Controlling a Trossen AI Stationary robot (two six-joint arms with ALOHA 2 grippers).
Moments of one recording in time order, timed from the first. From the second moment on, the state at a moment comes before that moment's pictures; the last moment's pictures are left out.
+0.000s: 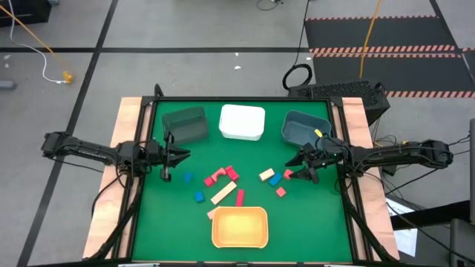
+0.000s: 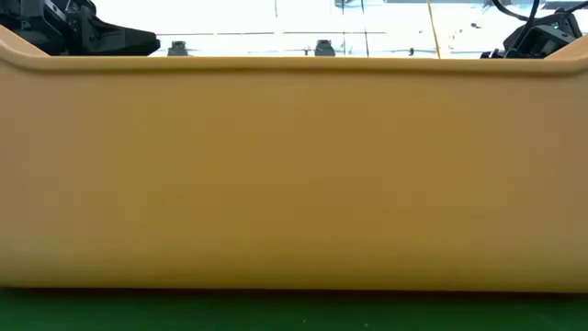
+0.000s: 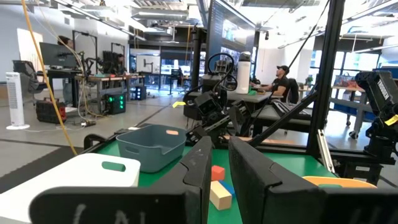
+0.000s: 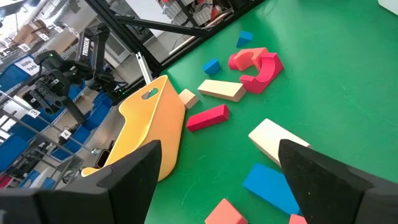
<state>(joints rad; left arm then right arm) -0.12 0.47 0.02 0.65 -0.17 -0.02 -0.15 0.71 0.02 0.48 -0.42 0.56</state>
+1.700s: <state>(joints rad) -0.12 0.47 0.02 0.65 -0.17 -0.02 -0.15 0.79 0.43 0.01 0.10 0.47</state>
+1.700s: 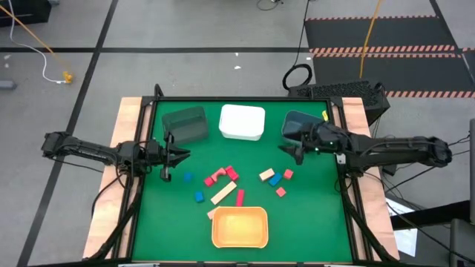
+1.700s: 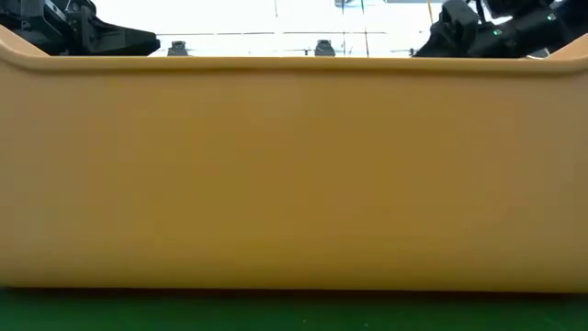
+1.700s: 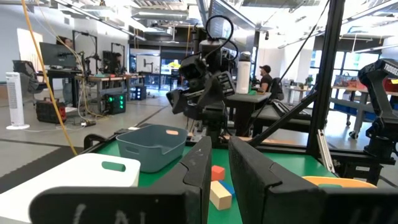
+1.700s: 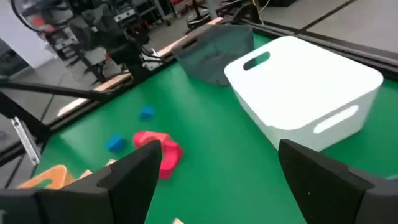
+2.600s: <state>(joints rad) -0.12 0.47 0.02 0.65 -0.17 -0.02 0.19 1.21 0.58 -0.49 0.14 0.79</state>
